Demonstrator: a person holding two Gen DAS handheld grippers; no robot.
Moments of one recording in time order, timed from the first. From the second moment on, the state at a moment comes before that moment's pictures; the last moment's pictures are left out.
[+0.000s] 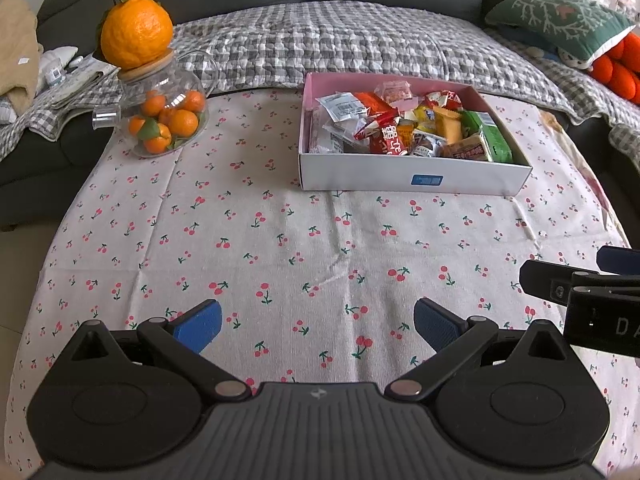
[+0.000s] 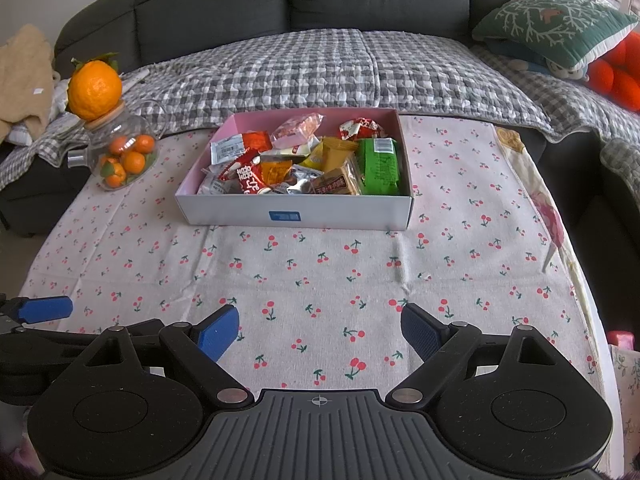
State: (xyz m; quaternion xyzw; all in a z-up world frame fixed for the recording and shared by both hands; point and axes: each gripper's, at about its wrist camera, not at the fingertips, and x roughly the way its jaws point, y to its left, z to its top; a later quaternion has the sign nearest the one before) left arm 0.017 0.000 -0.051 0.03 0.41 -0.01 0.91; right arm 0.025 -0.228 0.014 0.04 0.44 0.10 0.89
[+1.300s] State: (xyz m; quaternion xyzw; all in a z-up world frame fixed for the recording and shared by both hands) left arm 0.015 -0.001 -0.051 0.03 0.41 -0.02 0.91; right arm 0.022 -0.230 0.010 0.04 0.44 0.10 0.89
